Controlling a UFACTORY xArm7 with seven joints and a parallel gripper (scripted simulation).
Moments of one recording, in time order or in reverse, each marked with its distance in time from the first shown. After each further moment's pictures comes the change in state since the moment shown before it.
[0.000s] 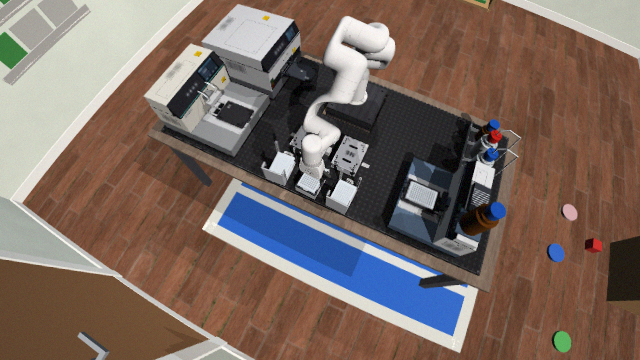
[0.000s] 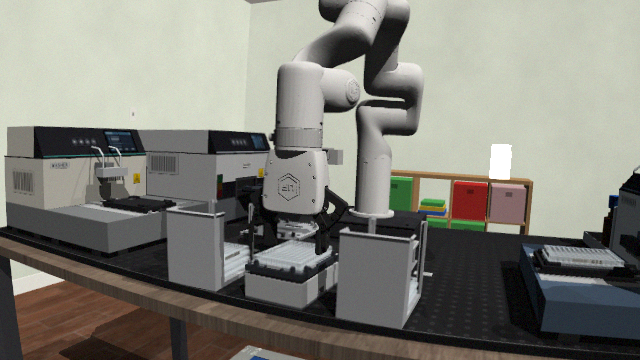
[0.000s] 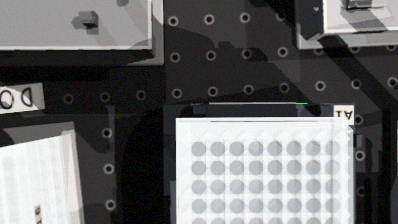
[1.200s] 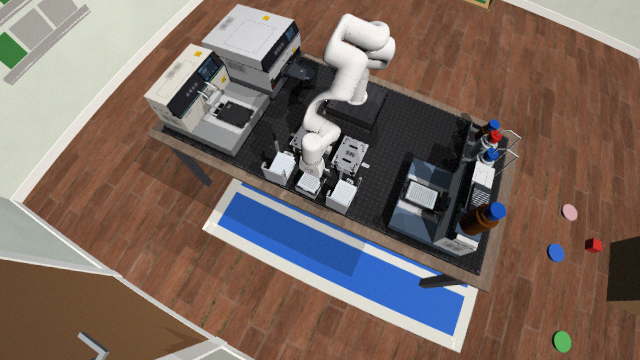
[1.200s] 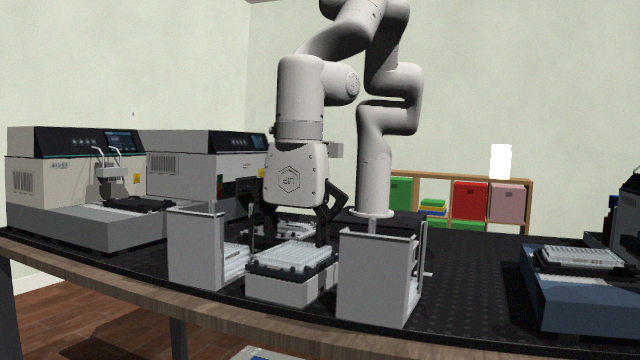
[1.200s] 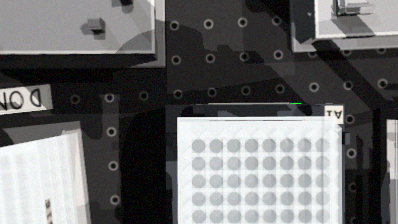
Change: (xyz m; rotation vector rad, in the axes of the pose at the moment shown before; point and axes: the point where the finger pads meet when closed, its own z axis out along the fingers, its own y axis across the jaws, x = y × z) arm 0.000 0.000 -0.011 0.000 0.000 0.000
